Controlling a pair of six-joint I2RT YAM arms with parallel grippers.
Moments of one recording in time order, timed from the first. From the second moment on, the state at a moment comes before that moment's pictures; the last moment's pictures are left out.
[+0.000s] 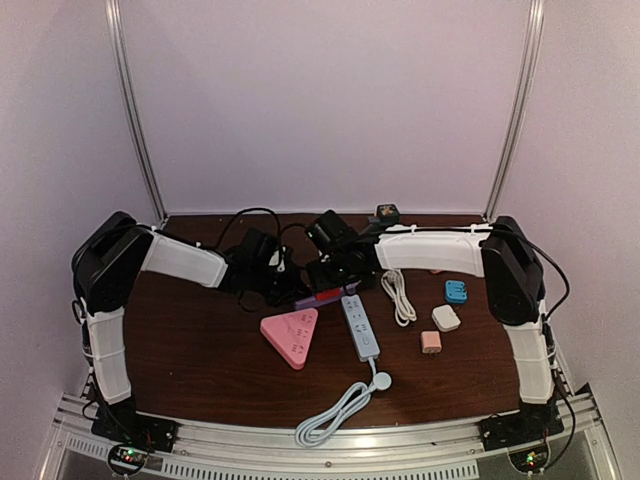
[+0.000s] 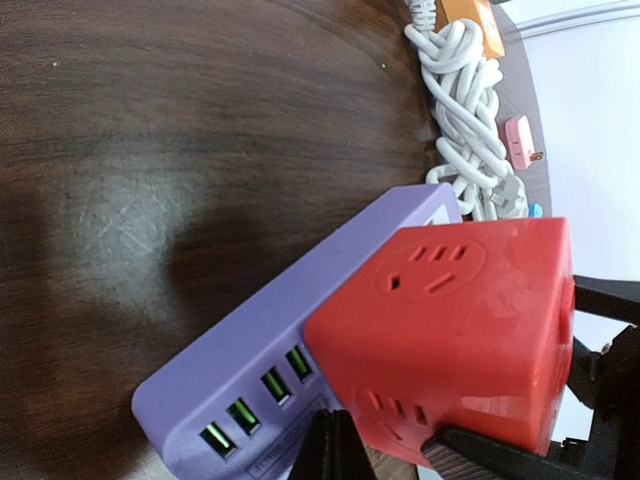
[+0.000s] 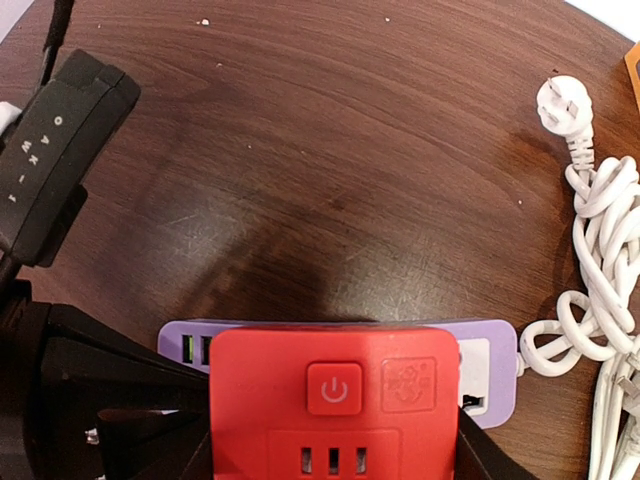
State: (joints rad) left arm -0.67 2.01 1.15 0.10 0.34 -0.84; right arm 0.88 2.17 1.75 -0.50 0.24 0.44
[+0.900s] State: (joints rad) left arm -0.70 1.97 1.14 0.03 0.26 -0.87; right arm 0.91 2.01 1.72 -0.42 0.29 0.42
